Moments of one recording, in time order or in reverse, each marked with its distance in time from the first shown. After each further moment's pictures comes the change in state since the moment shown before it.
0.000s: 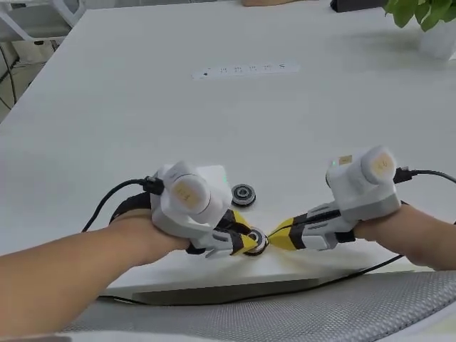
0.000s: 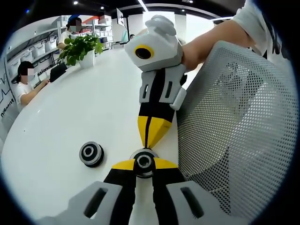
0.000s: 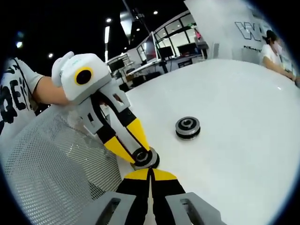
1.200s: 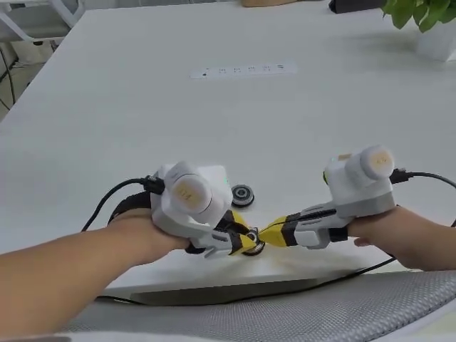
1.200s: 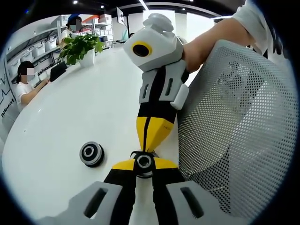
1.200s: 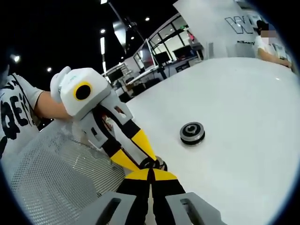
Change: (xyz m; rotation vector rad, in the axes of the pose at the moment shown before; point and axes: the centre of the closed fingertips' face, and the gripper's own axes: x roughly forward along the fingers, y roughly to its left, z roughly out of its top) left arm 0.000 0.000 0.000 0.003 0.014 0.005; right arm 0.001 0.008 0.014 0.070 -0.062 0.044
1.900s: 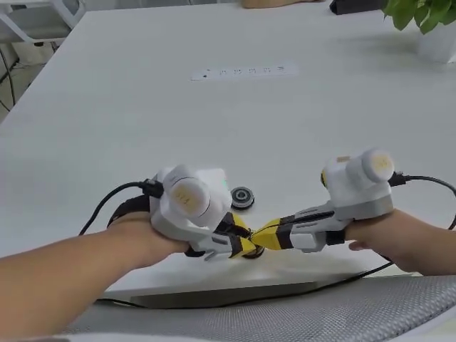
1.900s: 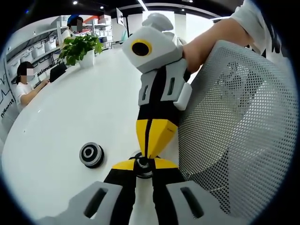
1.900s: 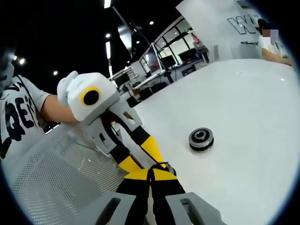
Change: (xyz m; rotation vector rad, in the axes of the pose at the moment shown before) left arm 0.000 0.000 0.001 0.002 -0.011 -0.005; right arm 0.007 0.011 0.006 -0.003 -0.042 0.056
